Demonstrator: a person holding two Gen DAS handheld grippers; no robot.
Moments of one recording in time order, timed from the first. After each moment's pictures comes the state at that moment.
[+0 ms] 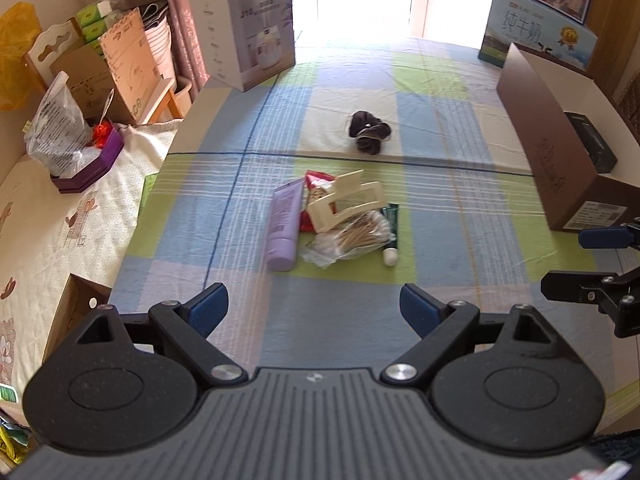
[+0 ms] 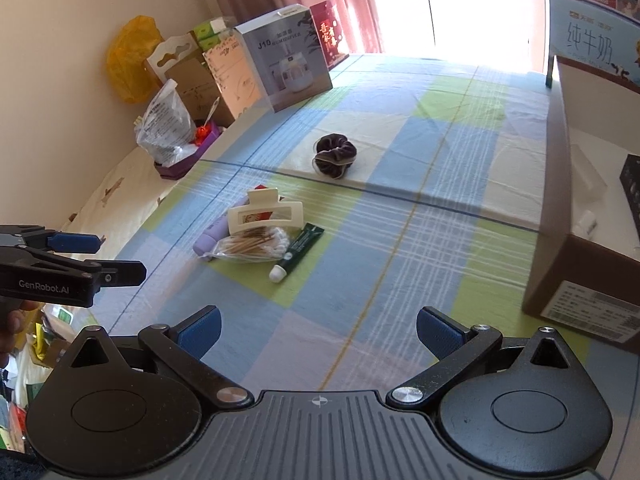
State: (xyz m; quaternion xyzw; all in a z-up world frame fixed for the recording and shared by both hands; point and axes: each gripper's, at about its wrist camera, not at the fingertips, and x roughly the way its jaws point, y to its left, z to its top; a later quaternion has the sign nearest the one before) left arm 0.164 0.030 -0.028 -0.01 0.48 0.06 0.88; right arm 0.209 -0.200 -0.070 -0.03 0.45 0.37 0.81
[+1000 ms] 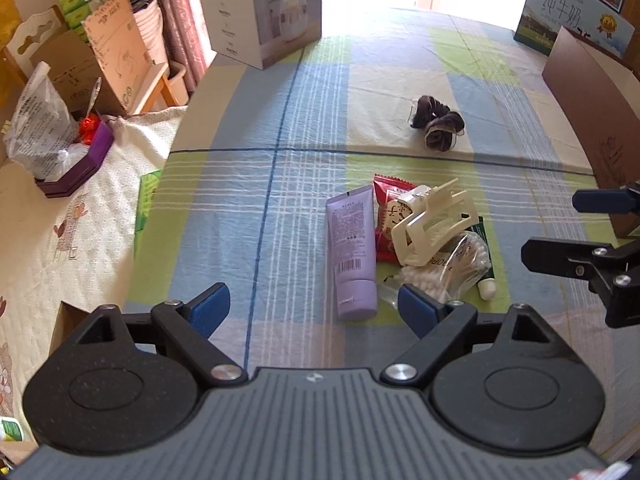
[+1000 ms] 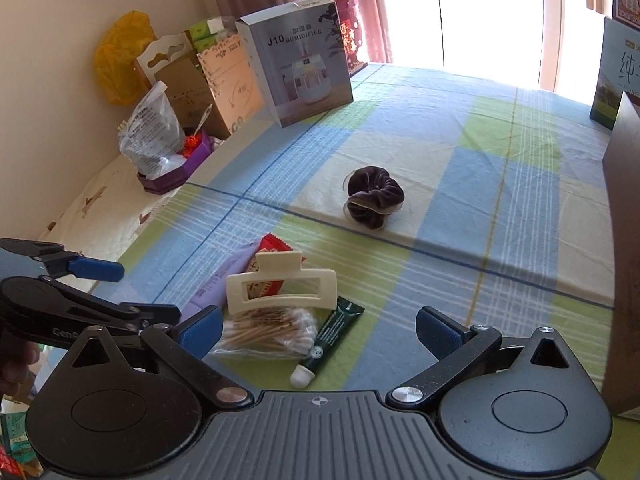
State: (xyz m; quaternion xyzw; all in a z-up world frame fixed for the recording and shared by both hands) left arm 0.240 0.102 -0.088 0.00 0.50 0.04 0.86; right arm 0.259 -0.093 -0.108 -0.05 0.43 0.36 0.83
